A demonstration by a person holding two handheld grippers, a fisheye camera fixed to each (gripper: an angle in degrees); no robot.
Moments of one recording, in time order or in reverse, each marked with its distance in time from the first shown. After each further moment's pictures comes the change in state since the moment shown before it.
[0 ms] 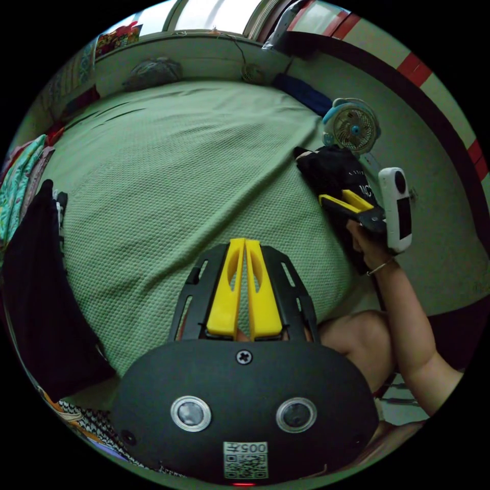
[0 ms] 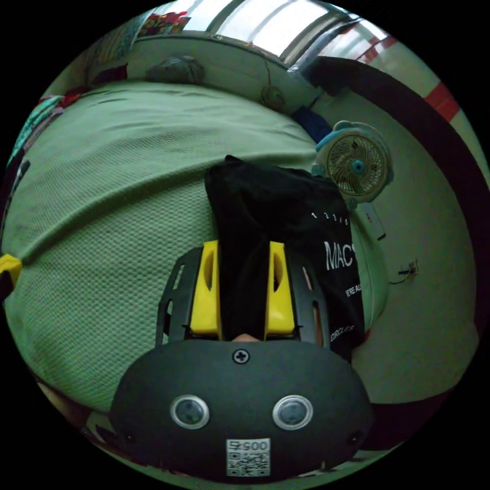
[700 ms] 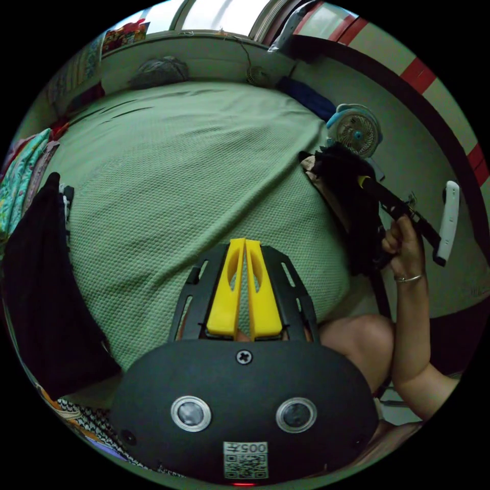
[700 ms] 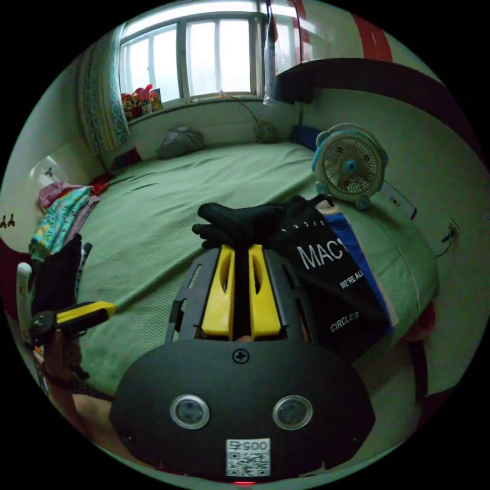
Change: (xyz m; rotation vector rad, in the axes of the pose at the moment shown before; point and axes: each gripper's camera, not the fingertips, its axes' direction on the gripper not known) left arm -0.043 0.017 -0.023 0.011 0.016 -0.030; right arm 0.039 -0.029 -0.087 0.233 -0.464 0.306
